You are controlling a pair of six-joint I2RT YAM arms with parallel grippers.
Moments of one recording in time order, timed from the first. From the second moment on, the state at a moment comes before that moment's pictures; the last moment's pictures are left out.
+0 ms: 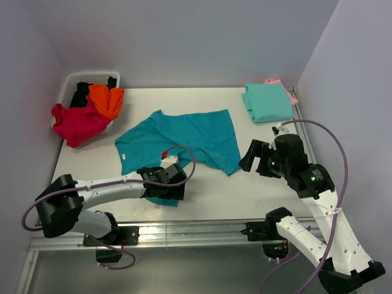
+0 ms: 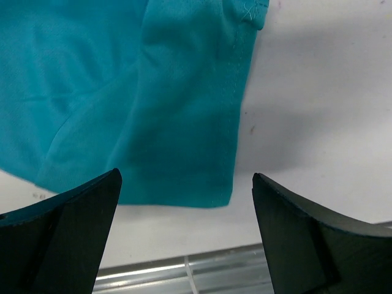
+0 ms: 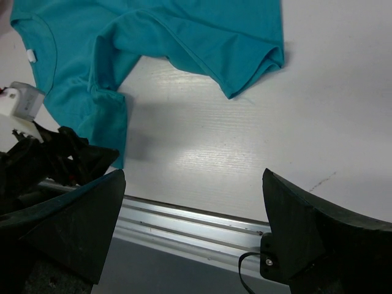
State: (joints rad) left arm -1.06 1.35 0.76 -0.59 -0.32 -0.89; right arm 0.34 0.73 1.00 -1.02 -0.08 0.56
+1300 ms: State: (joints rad) left arm -1.09 1.48 0.74 -0.45 -0.31 -0.84; right arm 0.34 0.81 0.89 -0.90 -0.02 0.62
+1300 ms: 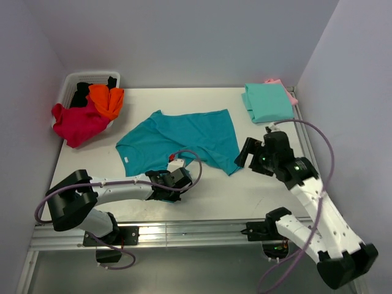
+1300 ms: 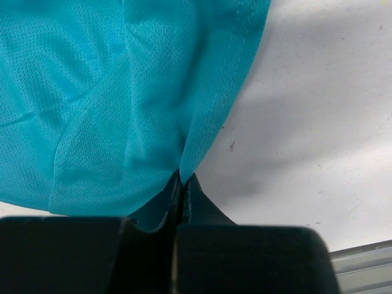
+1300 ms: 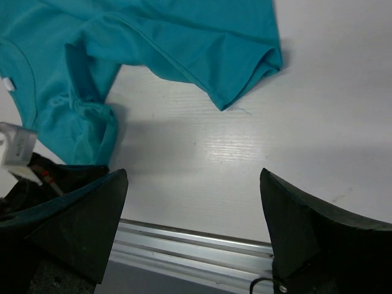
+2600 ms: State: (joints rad) left arm -1.09 1.37 0.67 -0.53 -0.26 -0.91; right arm 0.36 1.48 0.72 -0.39 -0.14 0.81
